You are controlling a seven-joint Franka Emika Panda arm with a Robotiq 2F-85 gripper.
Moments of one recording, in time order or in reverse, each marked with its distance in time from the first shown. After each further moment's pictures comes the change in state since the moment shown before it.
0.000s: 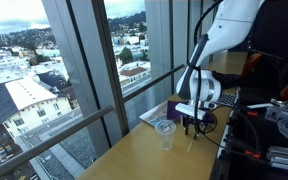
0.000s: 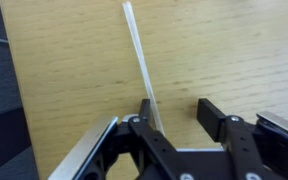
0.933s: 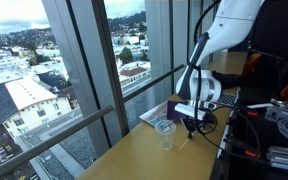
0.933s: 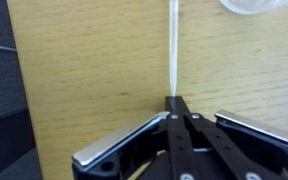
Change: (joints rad) arm 0.018 -0.014 0.004 -0.012 0.000 -0.001 0.000
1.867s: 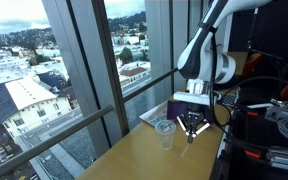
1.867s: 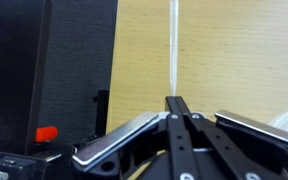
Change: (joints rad) arm 0.055 -0.336 0.099 -0.216 -0.010 -0.223 -0.024
